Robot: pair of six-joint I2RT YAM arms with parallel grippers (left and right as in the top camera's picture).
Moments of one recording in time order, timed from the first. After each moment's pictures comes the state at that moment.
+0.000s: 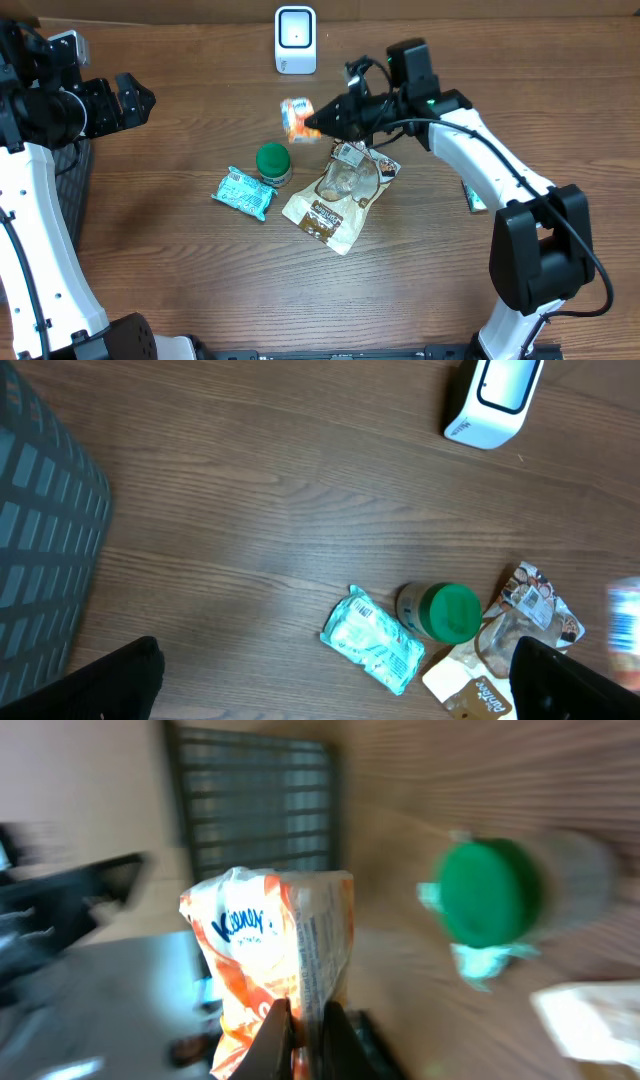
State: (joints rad) left arm 0.33 1.60 1.91 -1.33 0.28 0.00; right arm 0.34 1.92 1.46 -0.36 -1.08 0.77
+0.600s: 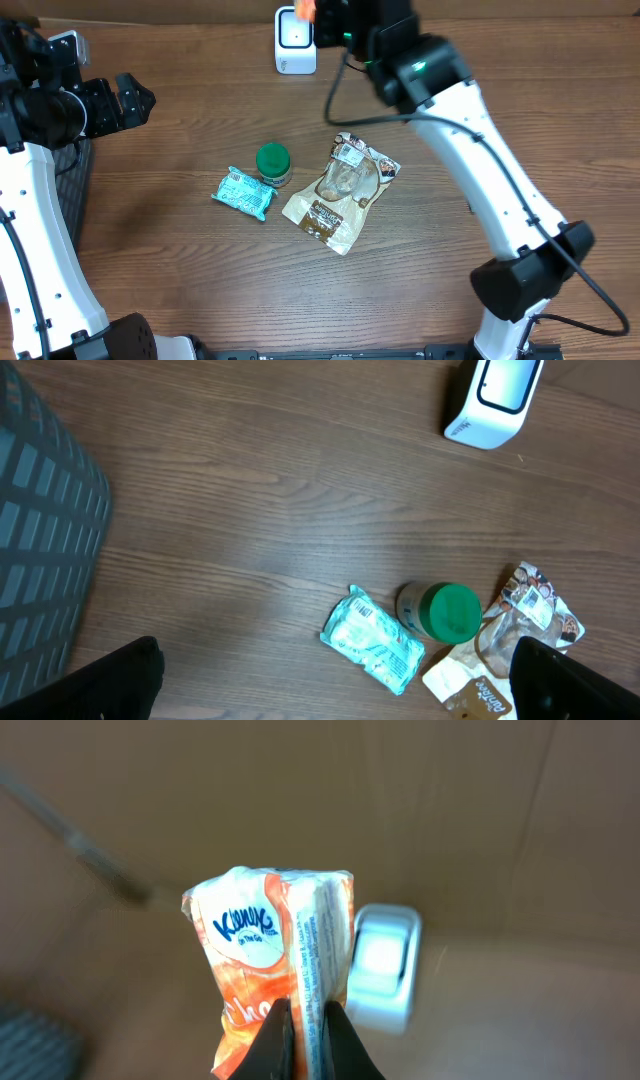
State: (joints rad) left arm 0.33 1.60 1.91 -1.33 0.28 0.00; right arm 0.53 1.95 2.10 -0.56 0.12 0.32
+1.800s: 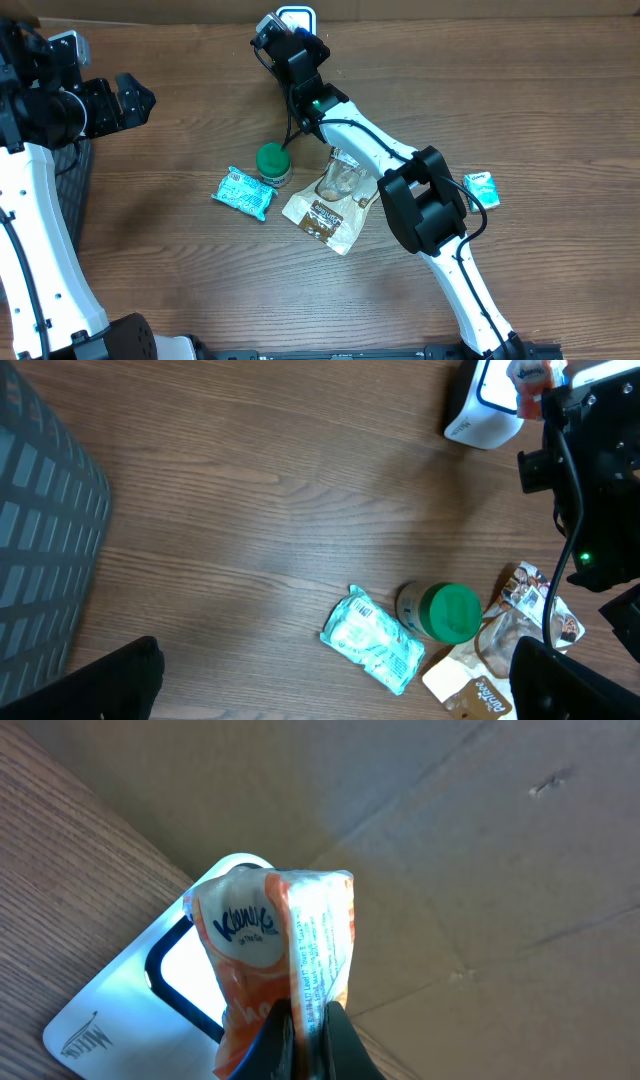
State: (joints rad) left arm 0.33 1.60 1.91 -1.33 0.28 0.00; right arm 0.60 2.54 2.11 0.08 0.55 -0.59
